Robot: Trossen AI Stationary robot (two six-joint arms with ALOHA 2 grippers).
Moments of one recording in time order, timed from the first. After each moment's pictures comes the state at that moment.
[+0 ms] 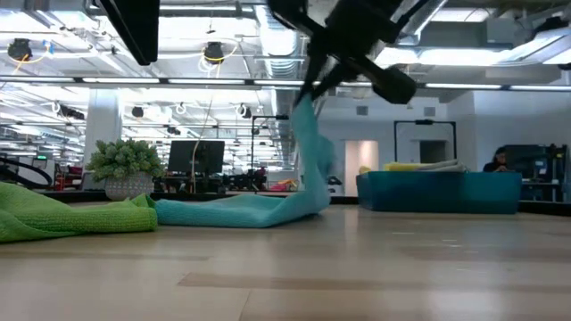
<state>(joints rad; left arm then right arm) -0.46 1.72 1.57 -1.44 -0.38 -1.08 0.23 1.80 1.37 -0.60 0.39 -1.52</state>
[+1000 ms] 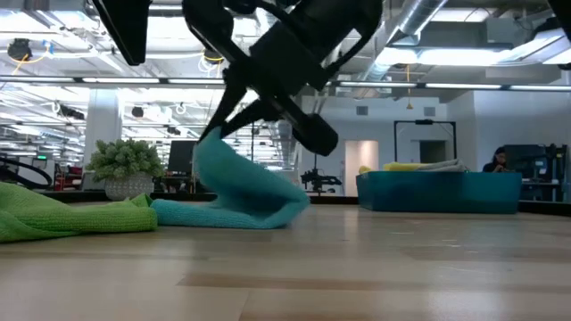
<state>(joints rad) -0.46 1.72 1.57 -1.49 -0.35 -1.08 0.21 2.10 1.52 -0.23 0.13 -1.80</state>
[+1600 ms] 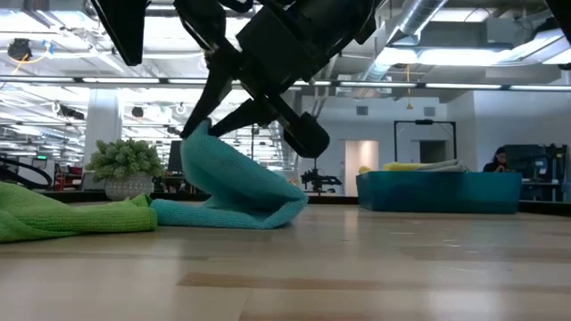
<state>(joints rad) -0.46 1.72 1.57 -1.51 -0.35 -1.06 0.21 2.12 1.52 -0.18 0.07 -1.69</state>
